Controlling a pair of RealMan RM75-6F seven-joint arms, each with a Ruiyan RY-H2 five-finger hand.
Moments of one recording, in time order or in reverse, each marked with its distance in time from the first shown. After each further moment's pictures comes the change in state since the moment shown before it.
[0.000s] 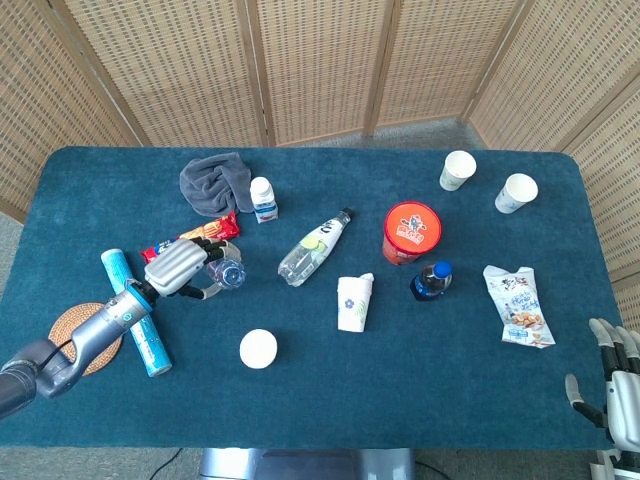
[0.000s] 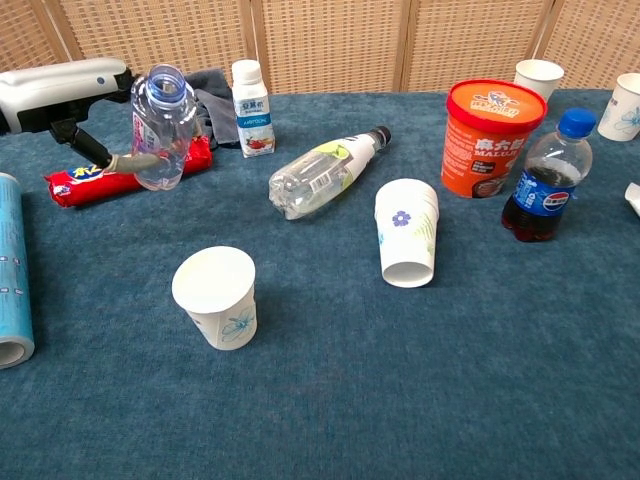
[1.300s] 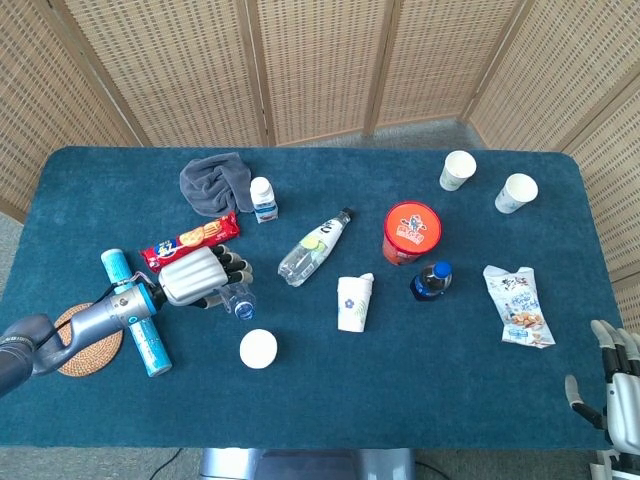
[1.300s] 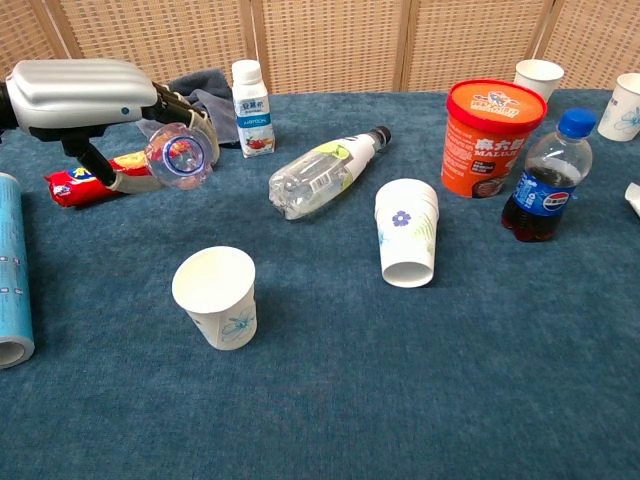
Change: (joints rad) left arm -0.125 0.028 0.133 0.080 0.178 0.090 0.183; right arm -0.014 -0.022 0.005 0.003 0.002 0.014 0.000
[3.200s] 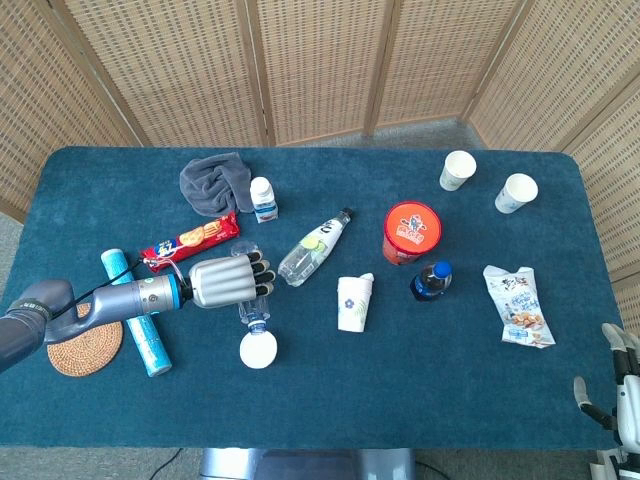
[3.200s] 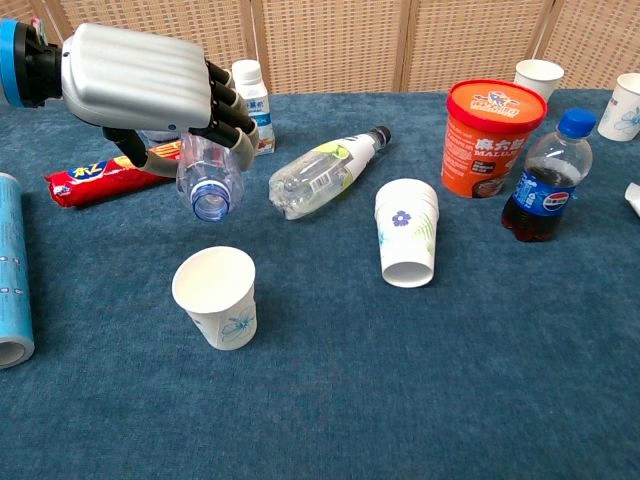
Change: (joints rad) left arm -0.213 0.091 0.051 -0.100 0.140 -0.088 0.359; right arm -0.007 -0.023 0.015 0.087 0.035 -0.025 0.107
